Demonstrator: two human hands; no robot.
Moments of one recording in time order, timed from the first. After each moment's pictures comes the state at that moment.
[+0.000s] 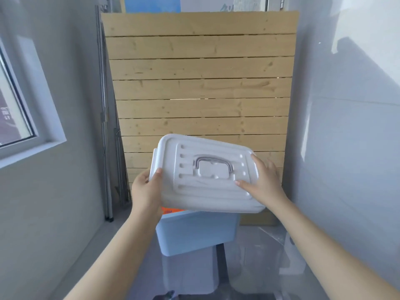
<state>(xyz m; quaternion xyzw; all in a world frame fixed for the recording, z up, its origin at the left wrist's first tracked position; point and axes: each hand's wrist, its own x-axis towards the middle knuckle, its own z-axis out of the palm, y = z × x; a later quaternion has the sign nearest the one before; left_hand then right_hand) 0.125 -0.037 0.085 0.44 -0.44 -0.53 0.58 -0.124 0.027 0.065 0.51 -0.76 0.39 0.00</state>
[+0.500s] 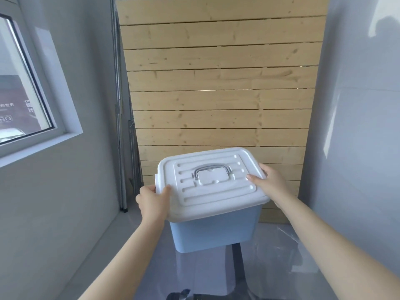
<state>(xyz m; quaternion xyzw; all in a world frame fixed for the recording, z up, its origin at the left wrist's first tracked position) 0.148 -0.089 0.026 0.59 -0.48 -0.39 0.51 -0.121 -0.024 0.045 0.46 -0.71 0.49 -0.21</state>
